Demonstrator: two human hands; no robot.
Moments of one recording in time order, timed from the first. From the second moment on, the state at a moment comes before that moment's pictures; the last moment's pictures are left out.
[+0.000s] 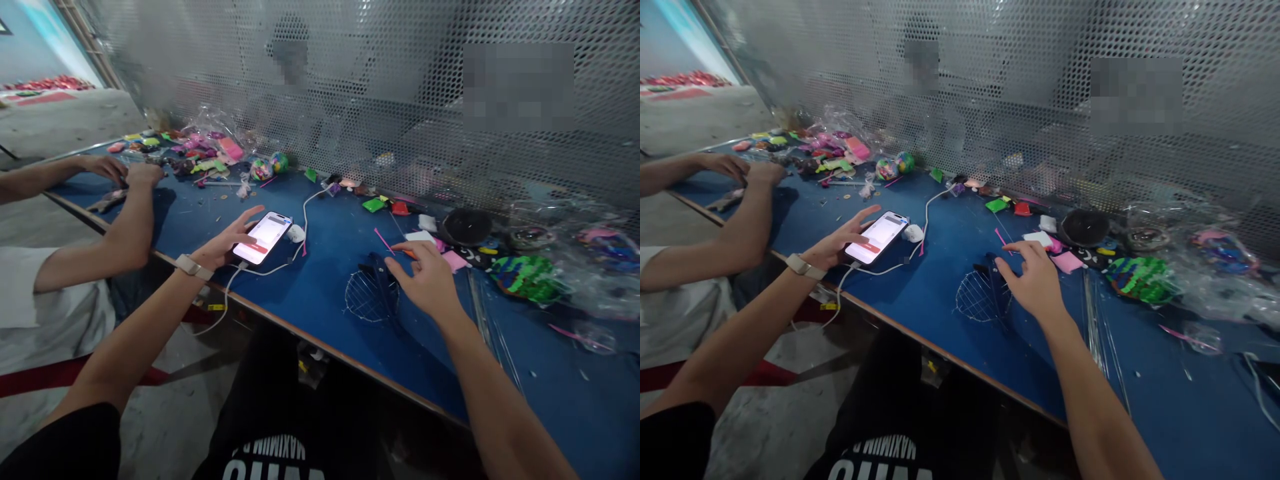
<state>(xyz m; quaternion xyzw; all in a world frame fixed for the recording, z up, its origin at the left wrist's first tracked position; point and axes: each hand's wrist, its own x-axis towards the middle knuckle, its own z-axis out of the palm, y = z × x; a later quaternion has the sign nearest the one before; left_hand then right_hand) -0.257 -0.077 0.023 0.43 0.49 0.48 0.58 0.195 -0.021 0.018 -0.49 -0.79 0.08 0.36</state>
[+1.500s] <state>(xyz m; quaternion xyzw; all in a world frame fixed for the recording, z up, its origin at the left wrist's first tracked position) -0.273 -0.044 0.016 0.49 0.50 0.44 0.56 0.198 -0.016 -0.001 -0.55 -0.81 0.10 0.19</state>
